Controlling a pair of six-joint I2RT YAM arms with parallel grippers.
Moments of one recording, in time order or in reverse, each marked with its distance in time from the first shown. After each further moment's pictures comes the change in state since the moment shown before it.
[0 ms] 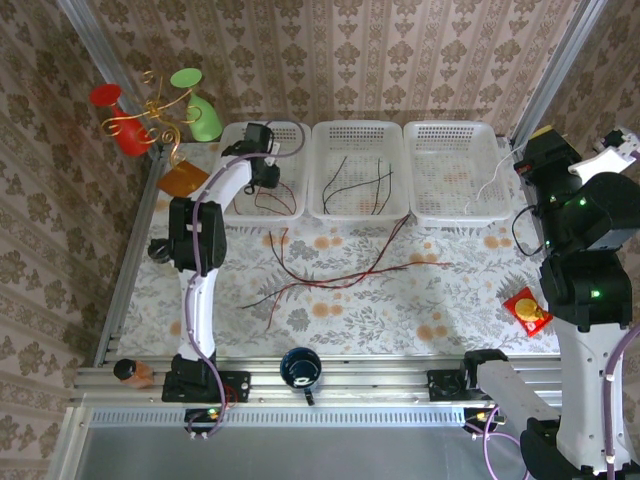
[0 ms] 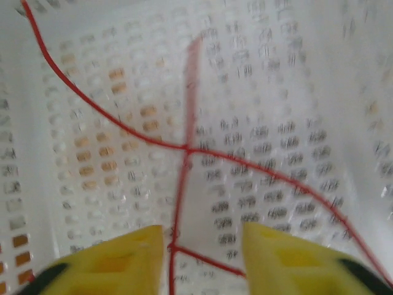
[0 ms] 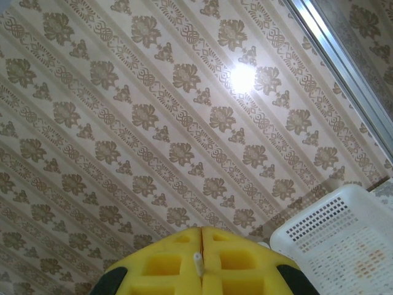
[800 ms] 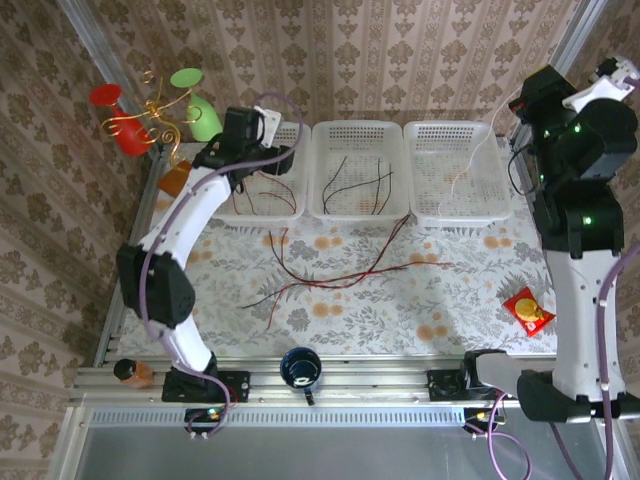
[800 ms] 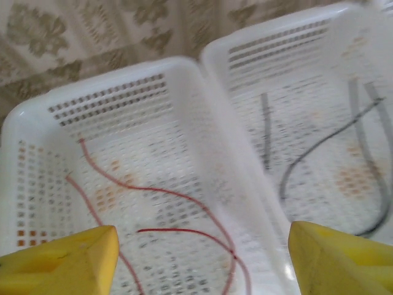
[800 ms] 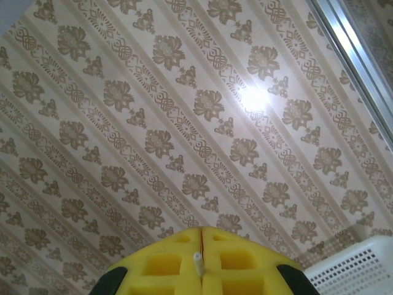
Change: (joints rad) left arm -0.127 -0.621 -0.401 0.153 0.093 -0.019; right arm 0.000 0.325 0.304 0.087 0.000 -0.073
